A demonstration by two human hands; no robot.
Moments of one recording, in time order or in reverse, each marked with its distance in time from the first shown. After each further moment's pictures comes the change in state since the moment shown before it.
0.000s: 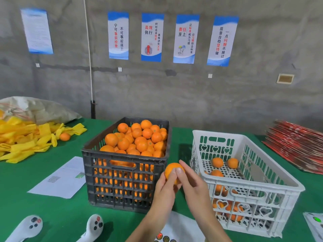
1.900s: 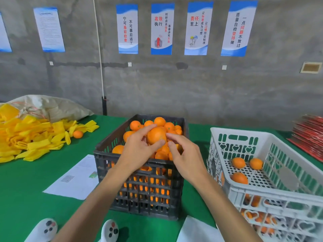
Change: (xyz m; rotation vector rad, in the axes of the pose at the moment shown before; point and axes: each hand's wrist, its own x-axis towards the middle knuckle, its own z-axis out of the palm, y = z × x) left_hand 0.070 0.162 -0.089 1.045 0.145 0.572; right_hand 0.109 -0.019 0.074 -0.614 -0.070 -0.479
